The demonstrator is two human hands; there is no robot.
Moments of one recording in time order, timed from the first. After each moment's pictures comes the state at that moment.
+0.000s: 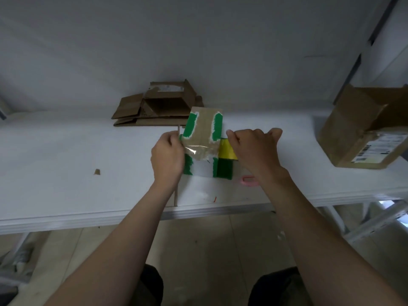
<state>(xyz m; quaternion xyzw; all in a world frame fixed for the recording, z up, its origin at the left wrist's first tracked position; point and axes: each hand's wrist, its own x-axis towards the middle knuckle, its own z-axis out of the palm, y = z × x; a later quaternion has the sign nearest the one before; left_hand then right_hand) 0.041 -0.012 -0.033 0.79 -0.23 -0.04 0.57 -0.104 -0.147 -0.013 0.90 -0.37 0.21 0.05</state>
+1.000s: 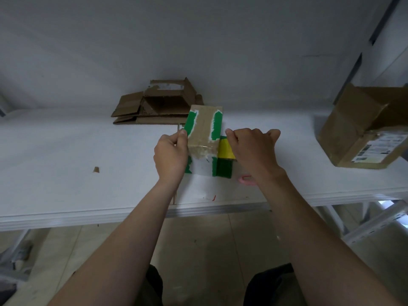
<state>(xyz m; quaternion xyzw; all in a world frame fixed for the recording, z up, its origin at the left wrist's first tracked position) 0.040 -0.024 -0.042 0.80 -0.22 -0.02 0.56 -0.099 -0.144 -0.016 0.89 -0.39 0.22 0.01</state>
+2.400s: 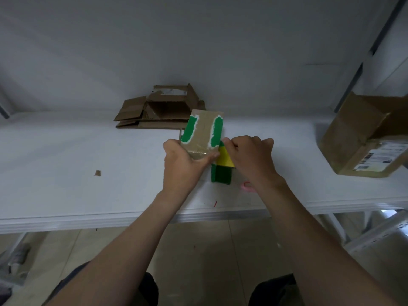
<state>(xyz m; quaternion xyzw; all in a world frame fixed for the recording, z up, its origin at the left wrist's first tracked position) 0.027 -0.016 -0.053 0.78 -0.34 -0.04 0.53 -0.093 -0.139 -0.016 0.90 -0.38 0.22 -0.04</state>
